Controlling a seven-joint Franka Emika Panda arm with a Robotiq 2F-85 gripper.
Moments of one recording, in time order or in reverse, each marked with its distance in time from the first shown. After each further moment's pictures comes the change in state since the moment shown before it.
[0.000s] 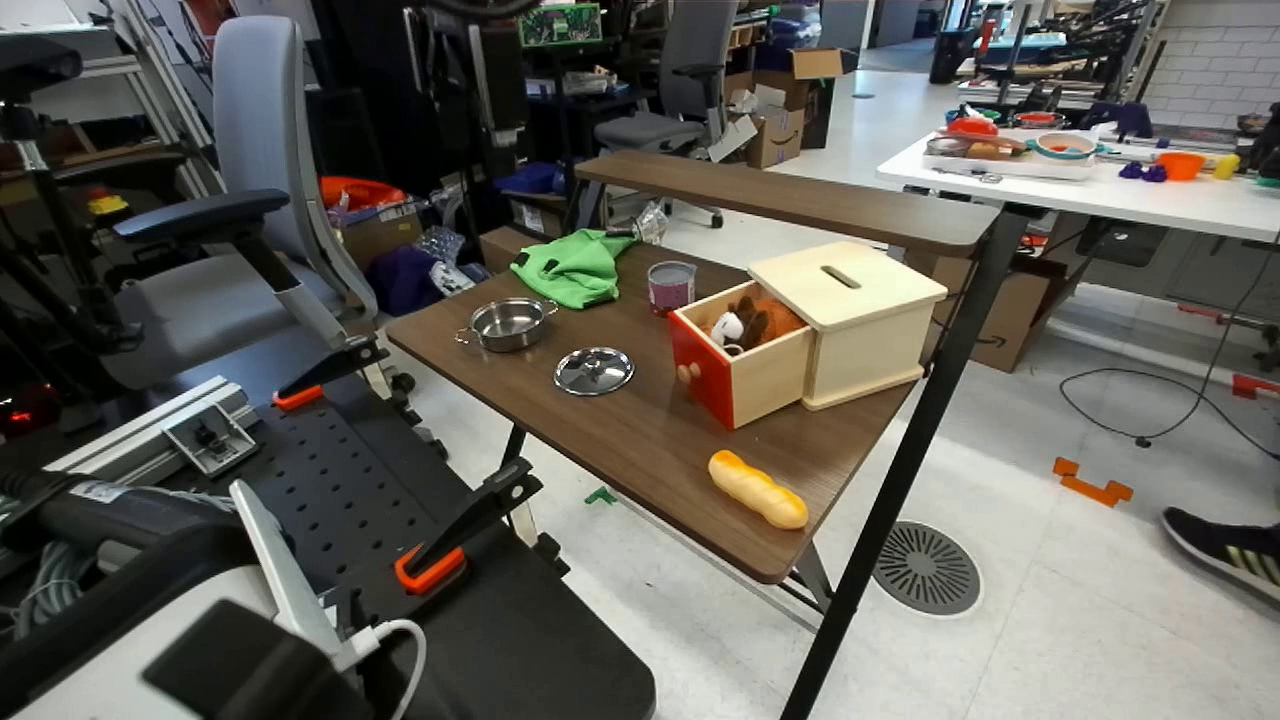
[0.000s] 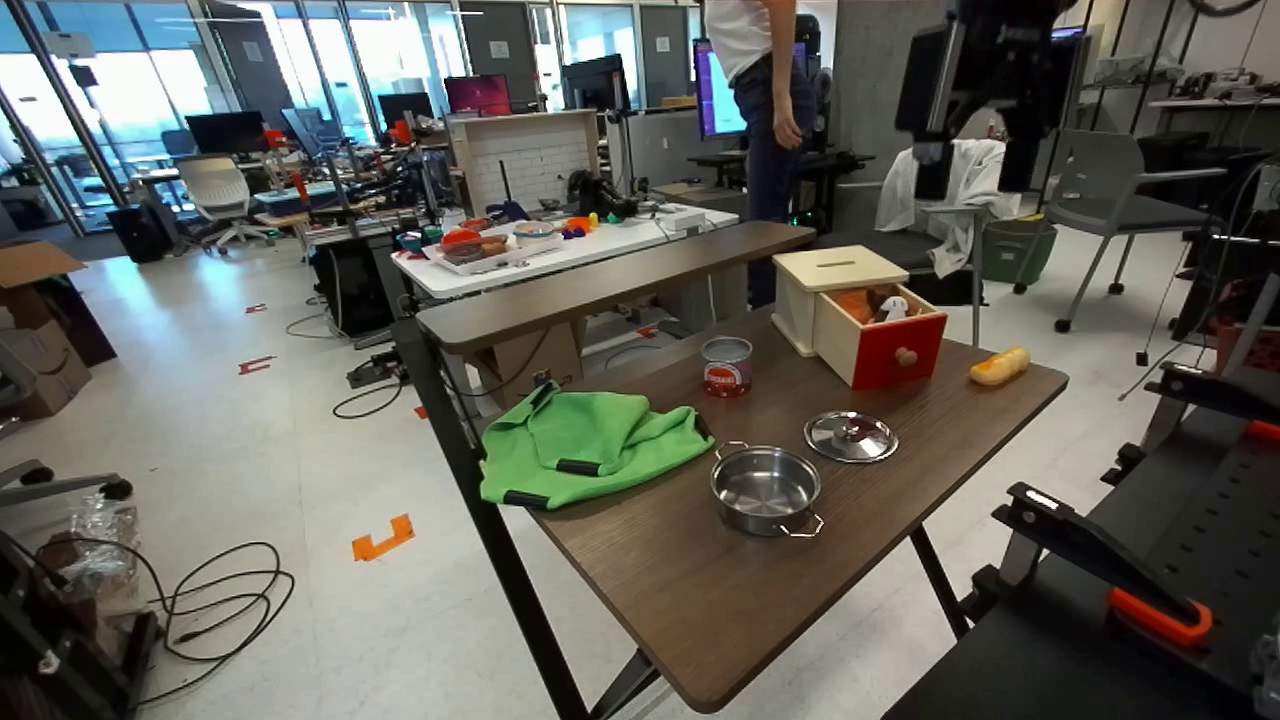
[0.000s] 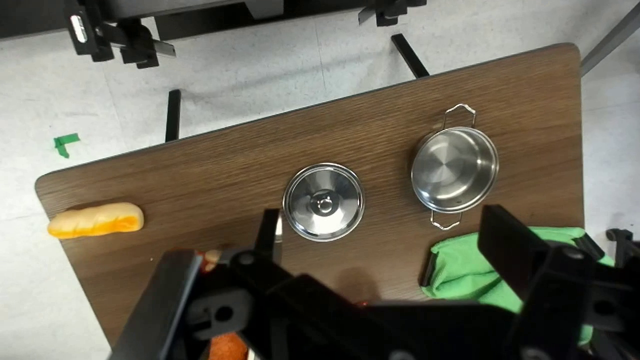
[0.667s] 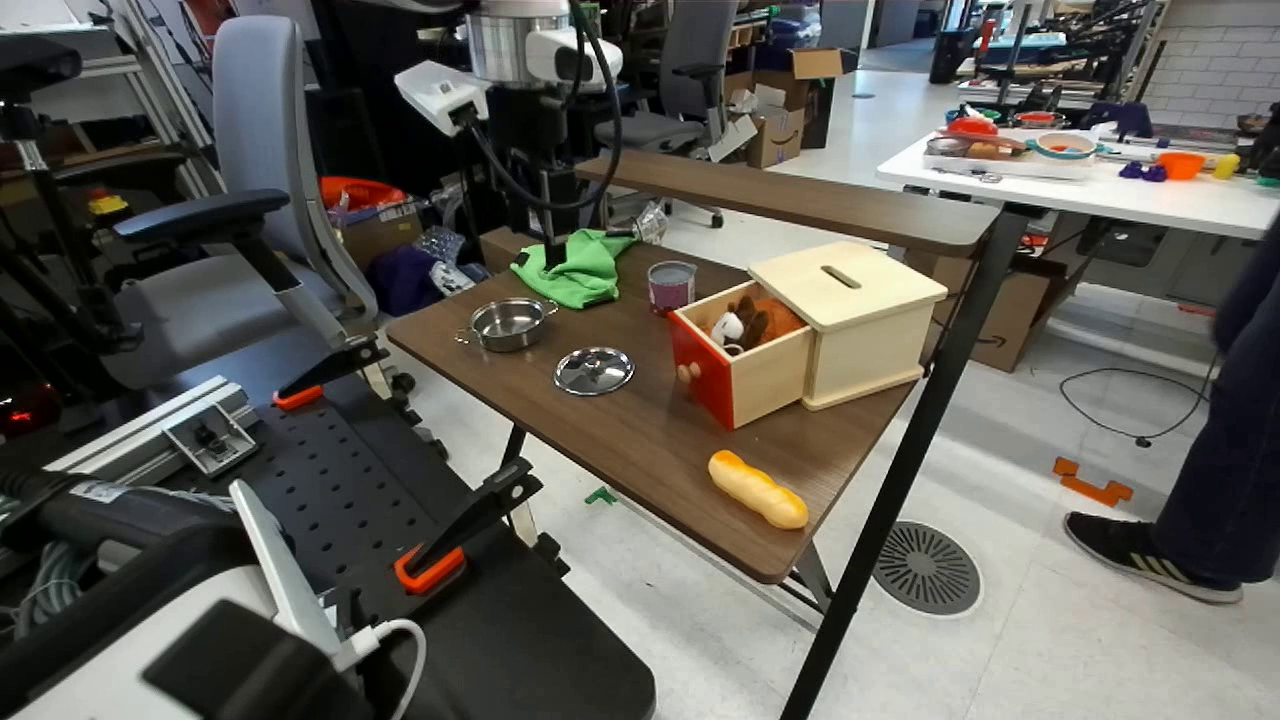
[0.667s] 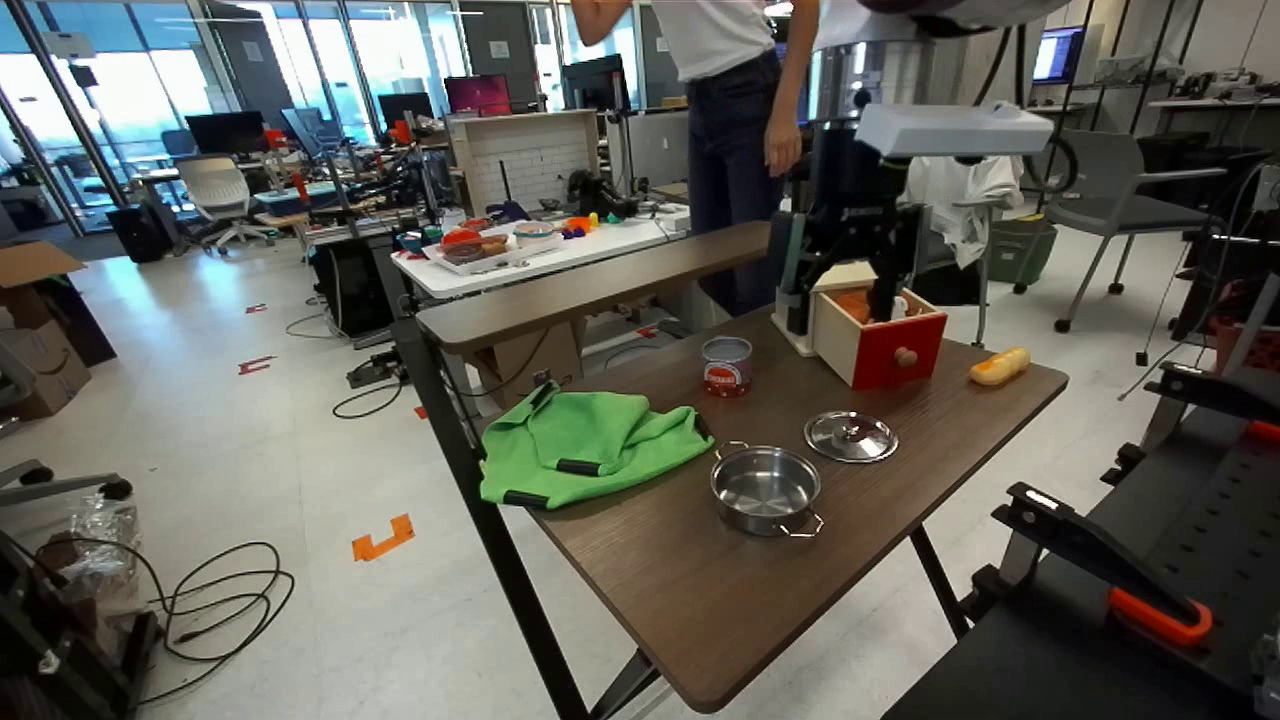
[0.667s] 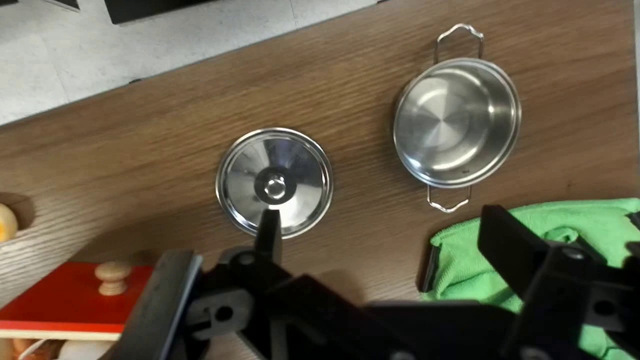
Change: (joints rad) arm 0.060 0.417 0.016 0.234 0.004 0.199 0.121
